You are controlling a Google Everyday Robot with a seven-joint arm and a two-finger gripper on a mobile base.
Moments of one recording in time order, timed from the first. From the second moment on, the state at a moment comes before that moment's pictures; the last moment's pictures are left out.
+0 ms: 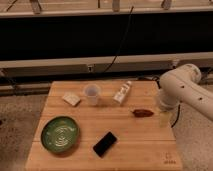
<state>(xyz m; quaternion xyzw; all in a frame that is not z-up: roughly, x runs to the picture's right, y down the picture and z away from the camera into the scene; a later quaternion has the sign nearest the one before) 0.253 0.124 0.682 -0.28 0.02 0.00 0.96</state>
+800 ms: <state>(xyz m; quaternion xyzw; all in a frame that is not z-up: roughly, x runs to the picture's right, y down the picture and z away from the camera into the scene) 0.183 0.174 0.692 -0.29 0.01 -0.07 0.95</state>
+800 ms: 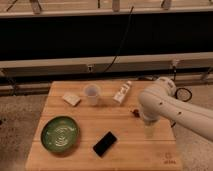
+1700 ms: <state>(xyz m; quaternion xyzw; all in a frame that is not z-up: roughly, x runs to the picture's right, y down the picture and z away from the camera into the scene) 0.156 0.216 0.703 -0.30 -0.01 -0.12 0.95</state>
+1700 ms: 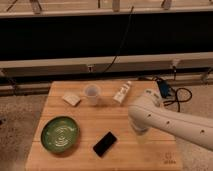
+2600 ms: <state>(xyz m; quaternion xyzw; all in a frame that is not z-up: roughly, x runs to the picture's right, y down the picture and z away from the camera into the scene) 0.141 0.249 0.717 -0.32 -0.03 -0.14 0.93</state>
